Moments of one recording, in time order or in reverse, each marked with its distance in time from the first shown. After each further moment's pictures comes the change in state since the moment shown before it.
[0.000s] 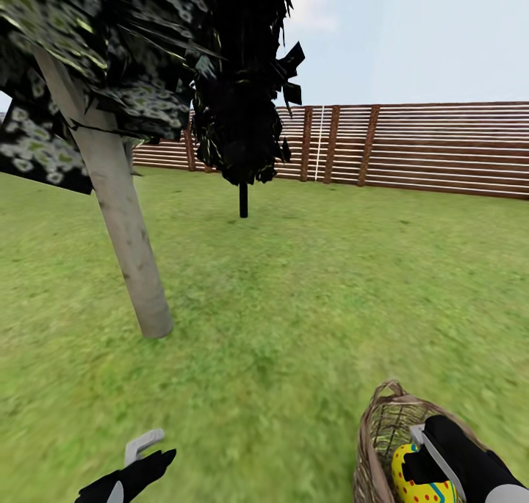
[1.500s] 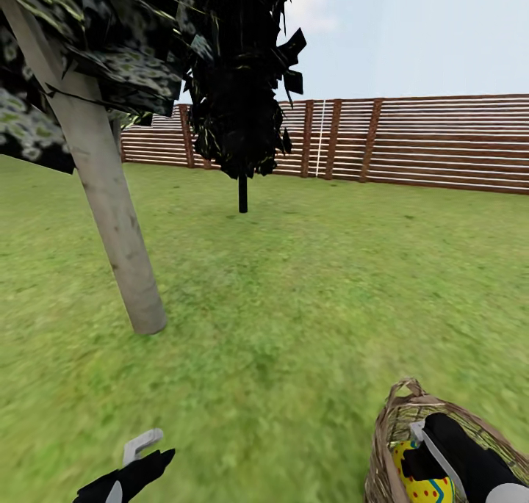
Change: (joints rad) left arm 0.000 0.005 0.000 -0.001 0.000 0.000 -0.001; right arm 0.000 -0.004 -0.001 -0.017 -0.001 0.000 0.000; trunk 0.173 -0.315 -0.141
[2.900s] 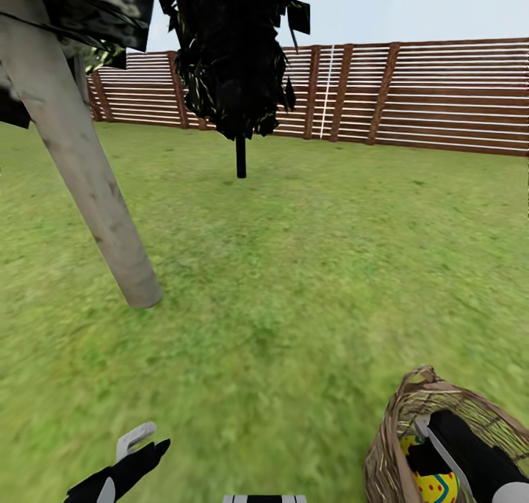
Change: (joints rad) left arm 0.000 -0.006 0.089 -0.042 -0.004 -0.001 -0.047; right arm 0.000 -0.025 0.002 -0.025 0.000 0.000 0.002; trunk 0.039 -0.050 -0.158
